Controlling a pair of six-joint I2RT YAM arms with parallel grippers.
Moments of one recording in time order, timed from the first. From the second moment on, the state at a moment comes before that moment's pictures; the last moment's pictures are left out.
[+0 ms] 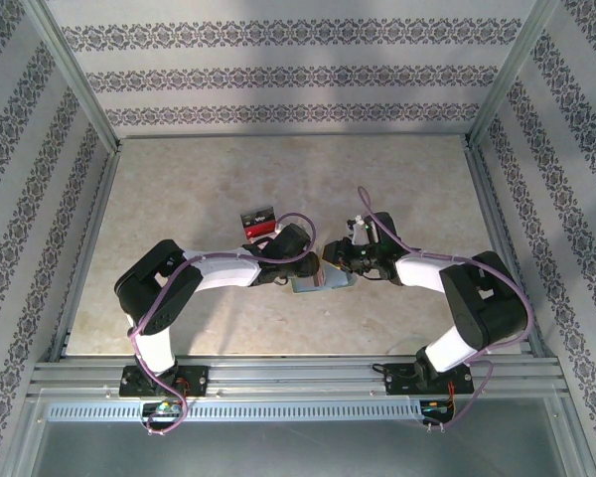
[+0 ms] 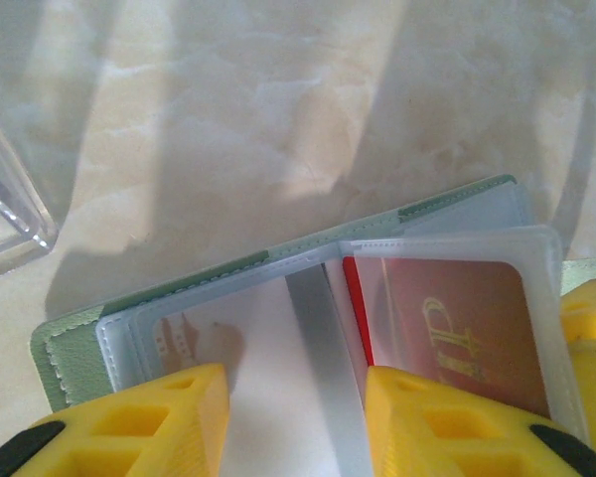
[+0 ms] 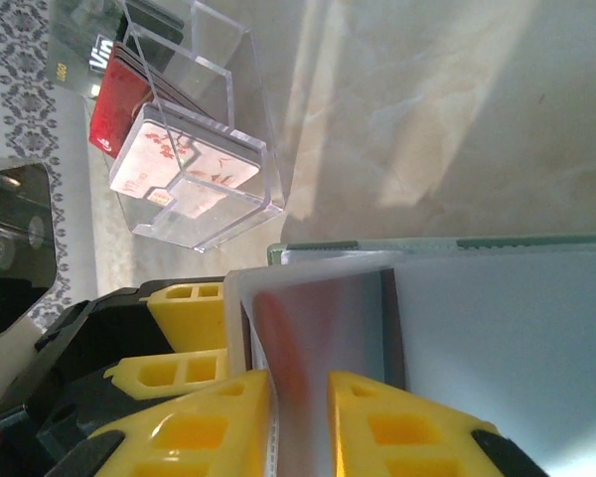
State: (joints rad) left arm -0.79 1.82 0.99 -0.07 0.01 -0.82; right arm 0.38 1.56 0.60 0.19 -0.65 0.81
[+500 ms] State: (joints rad) left arm -0.78 1.77 0.95 -0.11 -0.03 -0.82; right arm 0.40 1.52 0.64 0.00 -0.53 0.72
